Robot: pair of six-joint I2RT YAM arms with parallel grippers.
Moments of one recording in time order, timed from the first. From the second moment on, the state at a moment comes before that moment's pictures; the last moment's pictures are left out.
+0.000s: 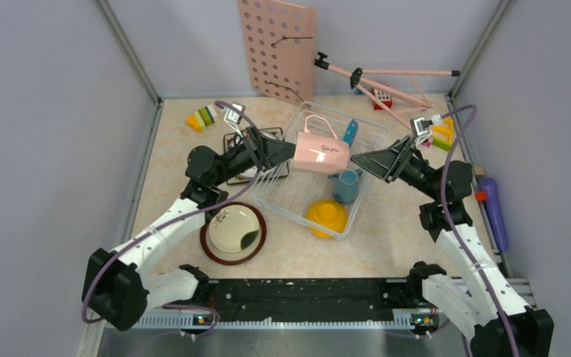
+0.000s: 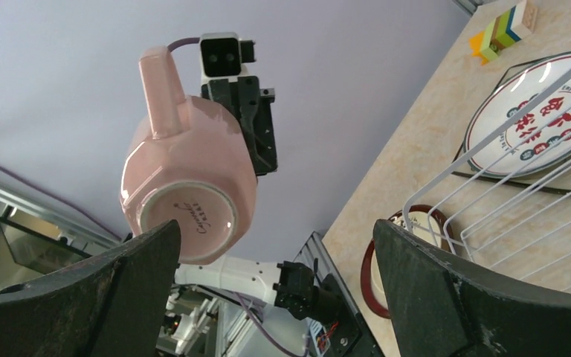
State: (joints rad) left arm -0.51 1.12 0.80 0.70 0.61 -1.19; right arm 0.18 0.82 0.61 0.52 -0.81 1.22
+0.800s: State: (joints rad) left arm -0.50 1.31 0.80 1.02 0.67 -1.39; right arm 0.28 0.88 0.60 0.90 -0.69 1.40
